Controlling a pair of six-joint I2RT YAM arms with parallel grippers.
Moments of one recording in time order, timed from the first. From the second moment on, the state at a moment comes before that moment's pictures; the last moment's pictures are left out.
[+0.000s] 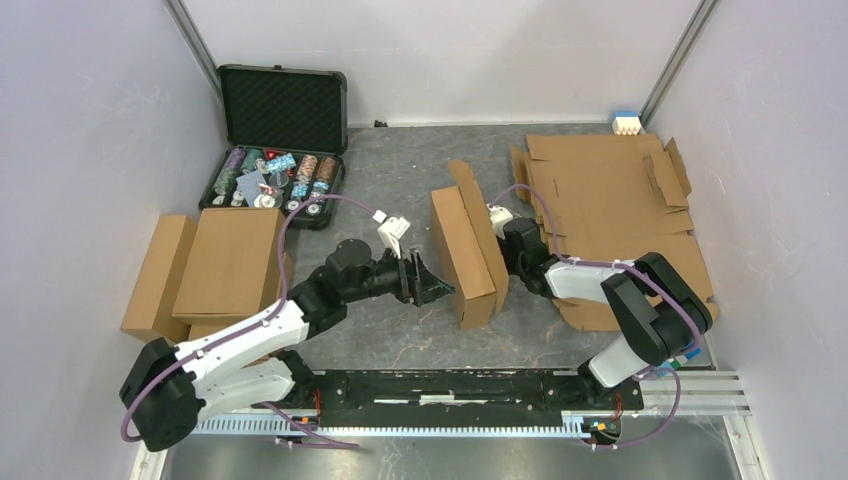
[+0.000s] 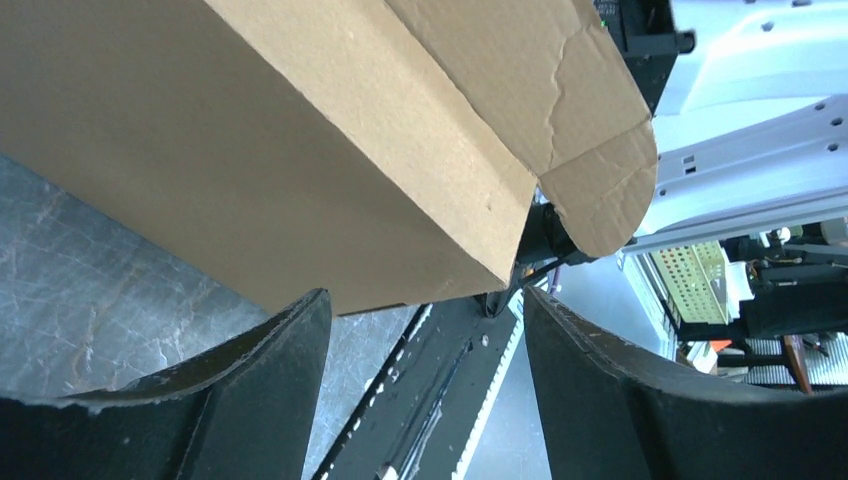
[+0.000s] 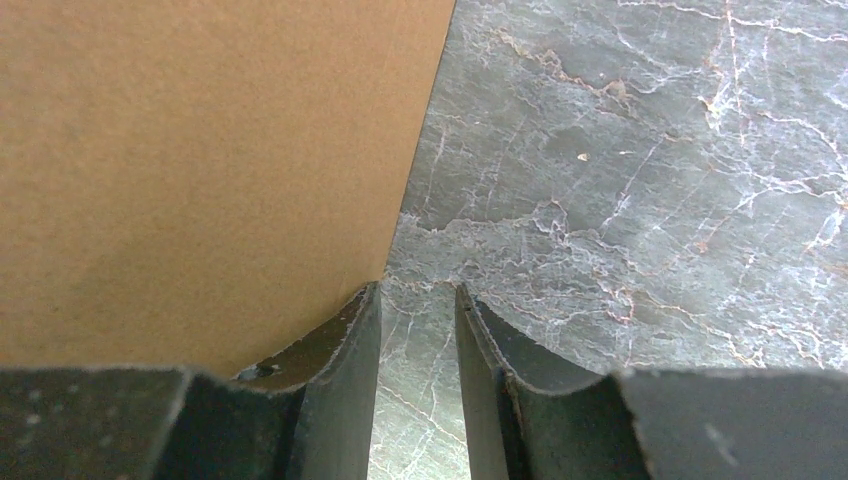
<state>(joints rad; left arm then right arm) -0.81 1.01 0.54 0.21 0.36 -0.72 0.54 1.56 0.58 0.29 -0.21 0.21</state>
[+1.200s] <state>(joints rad) -0.98 1.22 0.85 -0.19 0.15 -0.73 0.54 1.56 0.56 0.33 -0.21 0.21</state>
